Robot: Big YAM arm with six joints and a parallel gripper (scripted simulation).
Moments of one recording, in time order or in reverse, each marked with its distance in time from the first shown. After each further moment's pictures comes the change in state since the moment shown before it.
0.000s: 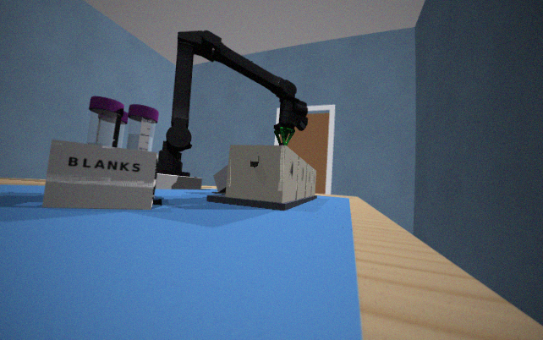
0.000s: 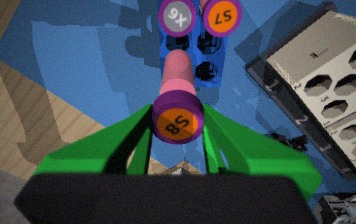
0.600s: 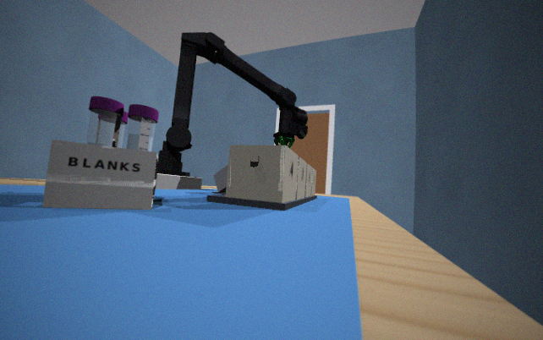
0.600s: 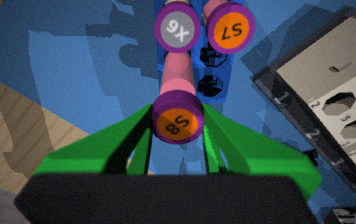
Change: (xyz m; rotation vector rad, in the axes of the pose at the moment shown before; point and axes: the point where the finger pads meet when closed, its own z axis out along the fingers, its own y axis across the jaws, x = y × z) arm -0.002 0.000 0.039 0.000 0.002 0.001
